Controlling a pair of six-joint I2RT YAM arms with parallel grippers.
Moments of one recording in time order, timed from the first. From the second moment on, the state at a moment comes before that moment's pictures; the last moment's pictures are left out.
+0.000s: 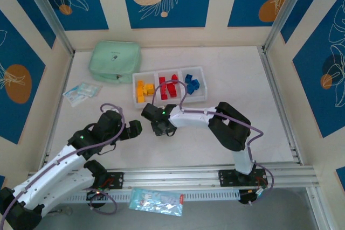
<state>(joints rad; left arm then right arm) -0.67 0.70 0.61 -0.77 -0.08 -0.81 1.05 1.97 1.33 -0.69 0.17 0.69</state>
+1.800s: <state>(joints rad) -0.62 1.18 0.85 -0.42 0.05 -0.67 0.37 1.81 1.58 -0.71 0.00 0.38</state>
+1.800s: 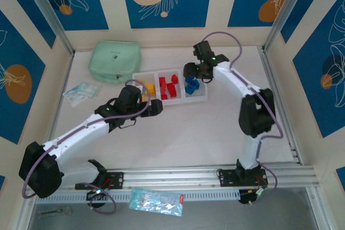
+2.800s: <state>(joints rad) -0.01 1.35 0.29 0.63 -0.13 -0.04 -0.01 1.49 0.49 0.45 -0.06 0.16</state>
